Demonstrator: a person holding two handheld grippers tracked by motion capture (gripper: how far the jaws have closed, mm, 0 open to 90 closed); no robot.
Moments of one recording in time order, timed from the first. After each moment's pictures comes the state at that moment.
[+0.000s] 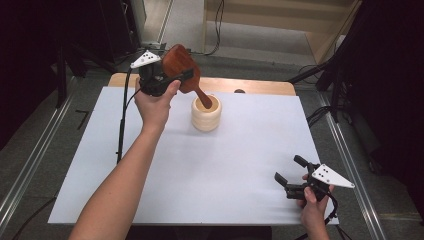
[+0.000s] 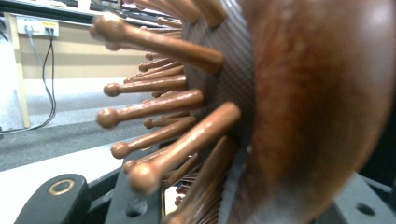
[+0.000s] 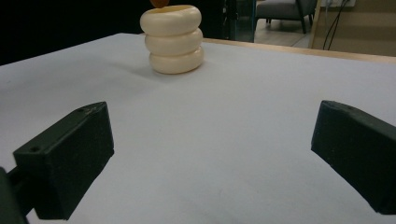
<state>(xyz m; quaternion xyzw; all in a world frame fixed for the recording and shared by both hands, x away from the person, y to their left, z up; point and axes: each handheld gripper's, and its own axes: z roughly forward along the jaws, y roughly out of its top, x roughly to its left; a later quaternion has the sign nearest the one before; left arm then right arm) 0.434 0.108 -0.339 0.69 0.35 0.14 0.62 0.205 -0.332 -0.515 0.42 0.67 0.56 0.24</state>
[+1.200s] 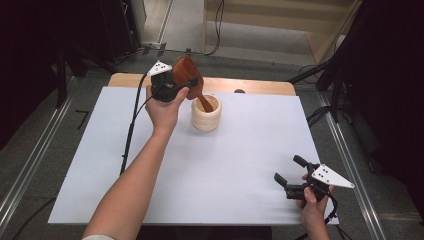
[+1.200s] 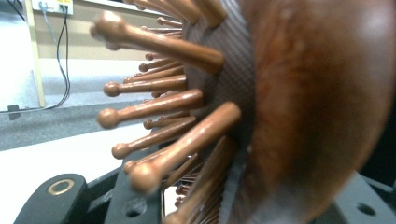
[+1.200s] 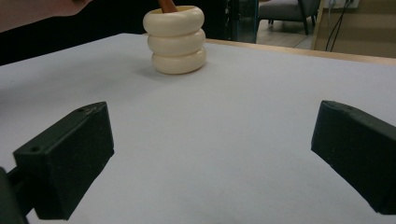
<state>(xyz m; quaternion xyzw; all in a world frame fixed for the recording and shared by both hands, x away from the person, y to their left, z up) 0.452 0.091 -0.384 0.69 0.38 0.14 0.59 0.205 -0.332 -0.516 0.41 0.68 0.56 0.24</state>
